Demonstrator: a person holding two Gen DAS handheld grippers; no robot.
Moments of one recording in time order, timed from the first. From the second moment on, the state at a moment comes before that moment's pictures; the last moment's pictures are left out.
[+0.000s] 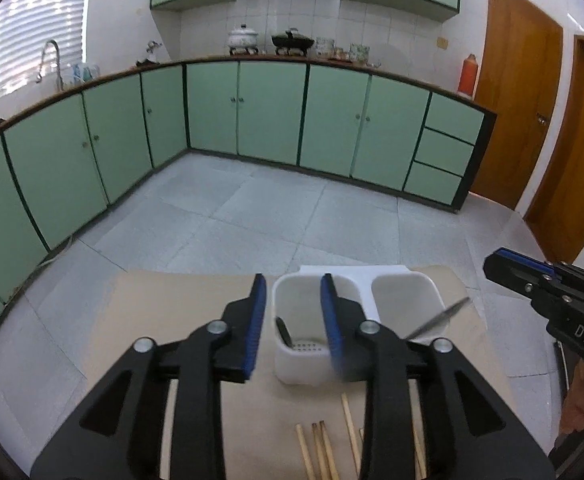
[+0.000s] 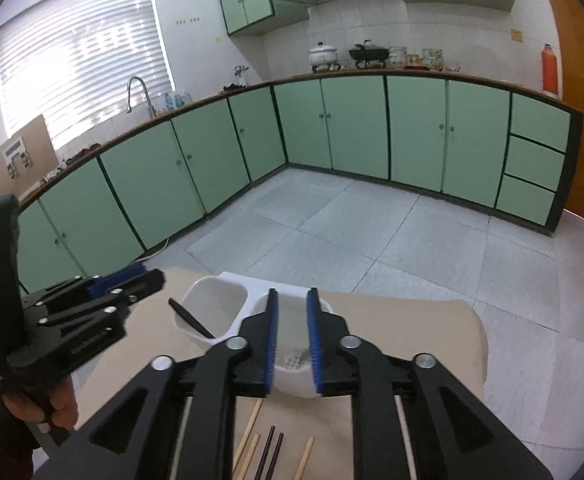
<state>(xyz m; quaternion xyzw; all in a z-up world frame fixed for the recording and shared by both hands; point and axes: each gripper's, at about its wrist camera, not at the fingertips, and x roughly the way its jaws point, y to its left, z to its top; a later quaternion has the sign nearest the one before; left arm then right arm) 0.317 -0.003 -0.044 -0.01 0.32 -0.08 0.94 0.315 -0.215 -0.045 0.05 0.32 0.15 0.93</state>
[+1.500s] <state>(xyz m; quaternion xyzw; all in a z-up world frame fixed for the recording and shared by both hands) 0.084 -0.006 -0.198 0.04 0.41 -0.06 0.91 0.058 -0.219 -0.188 0.06 0.37 0.10 0.92</state>
